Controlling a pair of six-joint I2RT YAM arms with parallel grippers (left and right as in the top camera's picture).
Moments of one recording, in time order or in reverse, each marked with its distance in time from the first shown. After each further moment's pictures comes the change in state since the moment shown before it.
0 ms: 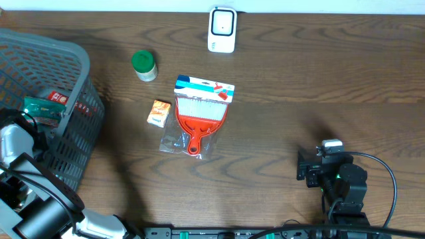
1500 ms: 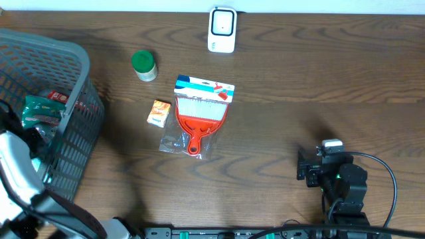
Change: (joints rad) left arm 0.004 -0.255 0.048 0.110 0.058 -0.058; right arm 0.000 0.000 0.000 0.005 0.000 0.000
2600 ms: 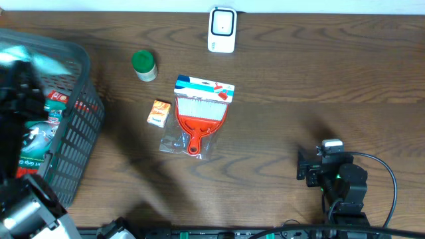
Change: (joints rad) left arm -0.059 -0.632 0.009 0.686 1.014 -0.561; right arm 0.000 0.000 0.000 0.002 0.000 0.000
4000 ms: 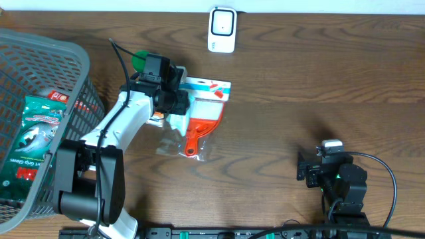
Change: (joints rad) left arm -0.909 0.908 0.001 -0.442 -0.525 0.298; right arm 0.000 0.000 0.000 -0.009 0.000 0.003
